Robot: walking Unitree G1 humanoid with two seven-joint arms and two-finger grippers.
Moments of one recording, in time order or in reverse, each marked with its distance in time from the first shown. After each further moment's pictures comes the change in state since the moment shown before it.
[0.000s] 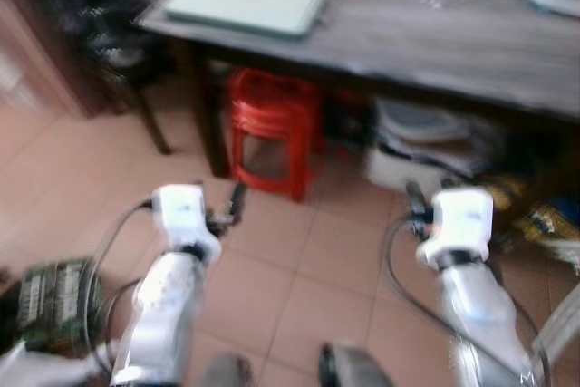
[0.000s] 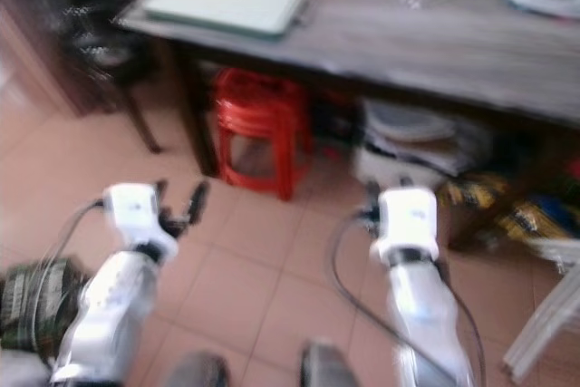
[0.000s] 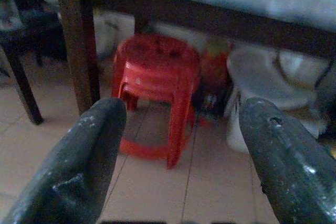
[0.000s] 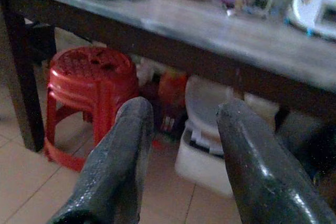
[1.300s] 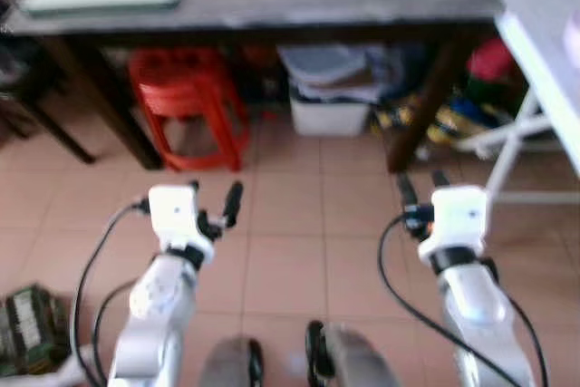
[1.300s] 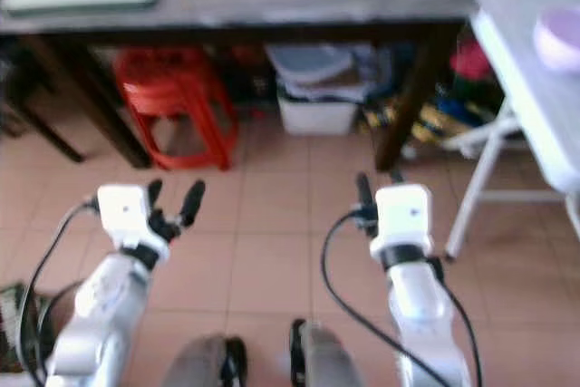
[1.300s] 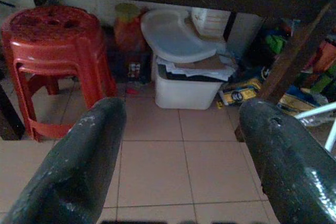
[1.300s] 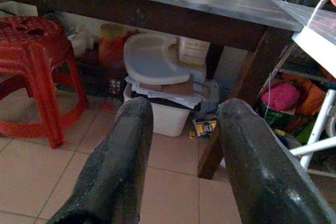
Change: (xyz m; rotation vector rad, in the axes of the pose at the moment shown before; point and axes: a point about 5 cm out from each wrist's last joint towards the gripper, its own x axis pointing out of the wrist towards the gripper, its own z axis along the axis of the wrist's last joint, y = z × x) left arm -0.004 -0.010 0.015 -0.033 -0.033 -0.072; right arm -0.003 0.003 0.015 -0.029 -0.036 0.020
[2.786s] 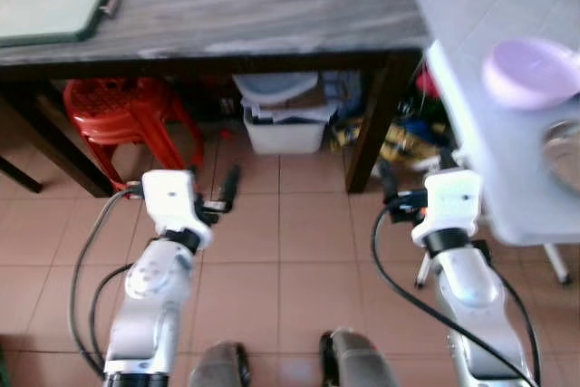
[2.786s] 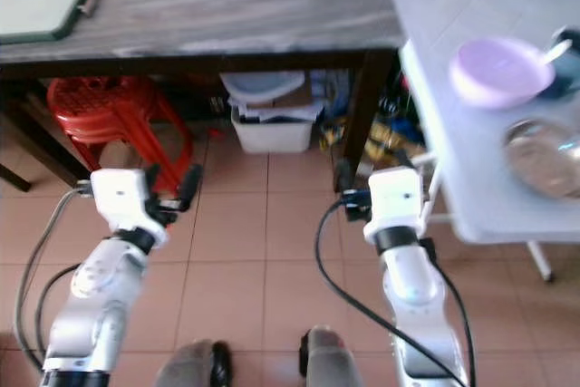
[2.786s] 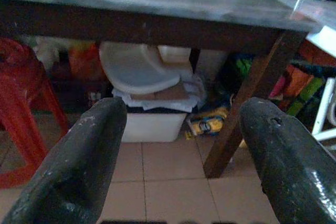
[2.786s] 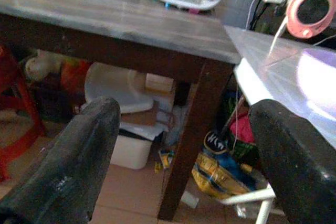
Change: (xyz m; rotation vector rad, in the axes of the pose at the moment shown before) left arm 0.014 0.002 0.012 -0.021 -0.046 -0.025; right arm 0.018 0.001 0.012 -0.017 -0.071 0.021
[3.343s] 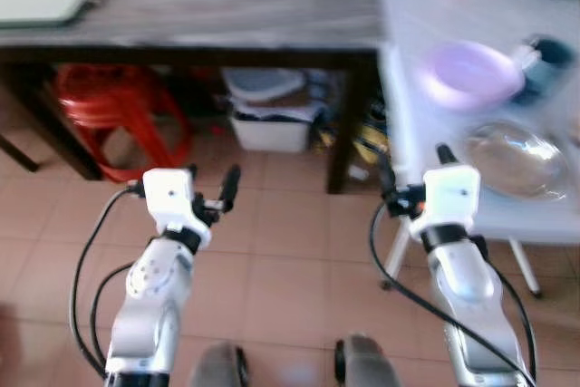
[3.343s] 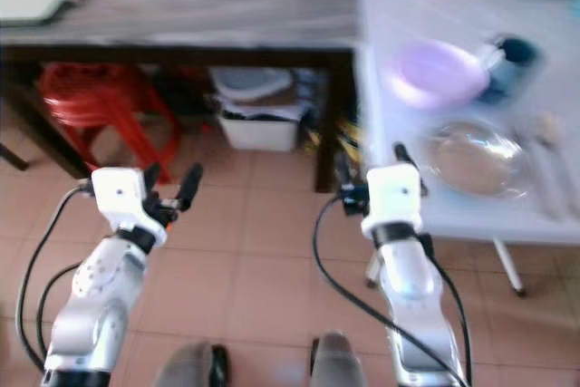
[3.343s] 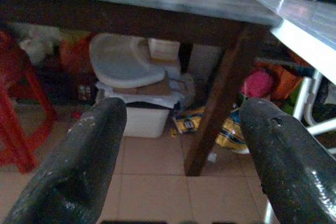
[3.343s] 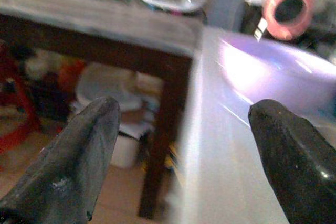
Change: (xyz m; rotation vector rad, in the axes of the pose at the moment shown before) left arm 0.001 -0.003 -0.005 -0.021 0.015 -0.002; right arm 0.002 0.000 -0.001 0.003 0.001 -0.002
